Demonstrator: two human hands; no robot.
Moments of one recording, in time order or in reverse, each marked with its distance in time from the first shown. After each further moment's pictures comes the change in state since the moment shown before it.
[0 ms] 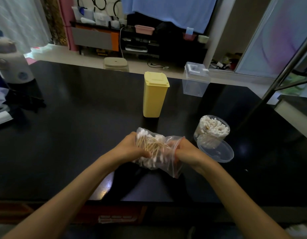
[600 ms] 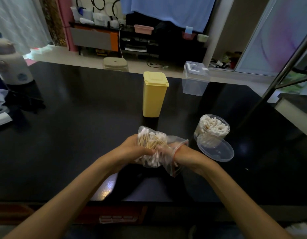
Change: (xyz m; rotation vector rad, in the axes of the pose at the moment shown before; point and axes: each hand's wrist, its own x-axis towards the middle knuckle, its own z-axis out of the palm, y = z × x) left_hand -0.007 0.006 0.003 -0.233 -0.133 -0.087; right_hand 0.000 -0.005 0.012 -0.074 -0.077 0.034
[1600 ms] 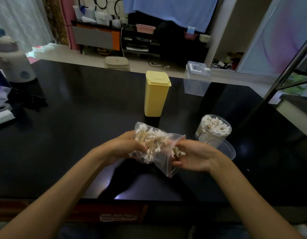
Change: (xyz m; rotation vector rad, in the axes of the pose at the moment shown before) left_hand 0.009 -0.002 -0.021 -0.009 -0.022 -0.103; right_hand -0.013 -0.008 -0.019 0.706 -0.273 0.221
